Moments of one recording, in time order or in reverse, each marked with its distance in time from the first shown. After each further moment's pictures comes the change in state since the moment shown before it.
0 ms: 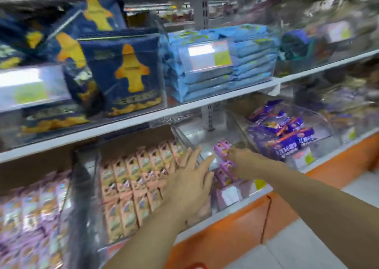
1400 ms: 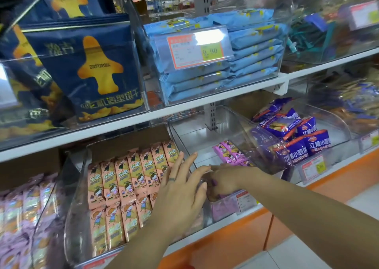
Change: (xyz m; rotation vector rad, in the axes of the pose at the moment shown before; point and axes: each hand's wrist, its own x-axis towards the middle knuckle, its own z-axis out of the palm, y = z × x) left_hand 0.004 0.001 0.021 -0.113 0.094 -0.029; right_hand 0.043 -0.013 0.016 -0.033 -0.409 -0.218
